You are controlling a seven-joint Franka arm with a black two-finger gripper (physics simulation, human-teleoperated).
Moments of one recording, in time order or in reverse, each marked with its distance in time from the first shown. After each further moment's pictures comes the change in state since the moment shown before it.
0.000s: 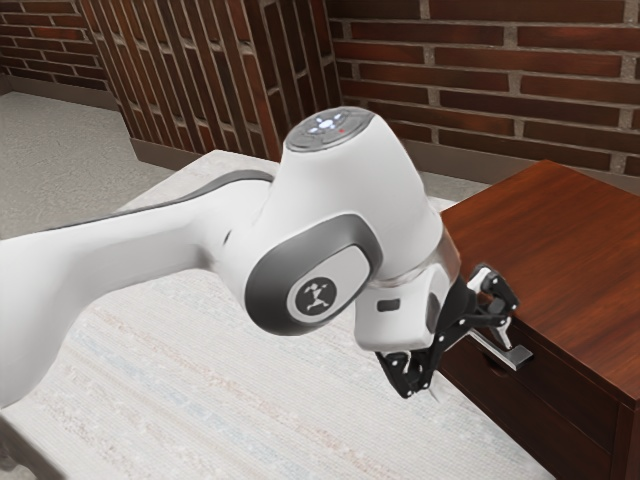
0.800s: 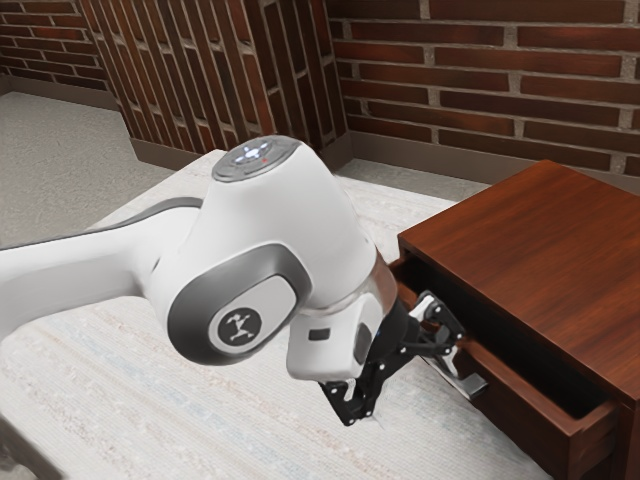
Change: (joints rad) arm 0.017 -0.165 0.000 -0.207 0.001 0.026 0.030
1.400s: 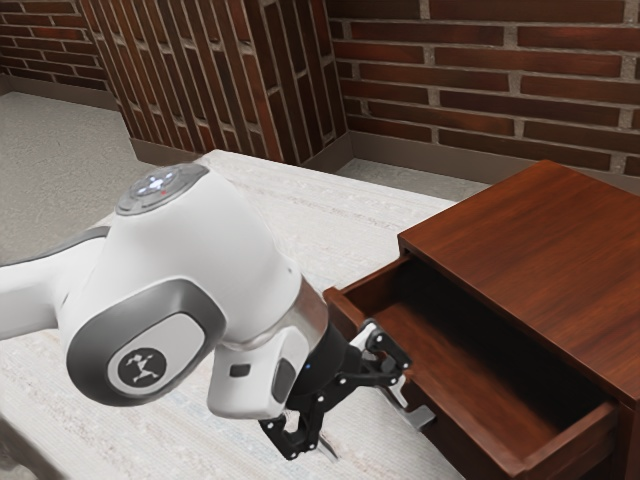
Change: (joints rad) arm -0.010 -0.218 0.001 -0.203 0.003 0.014 0.002
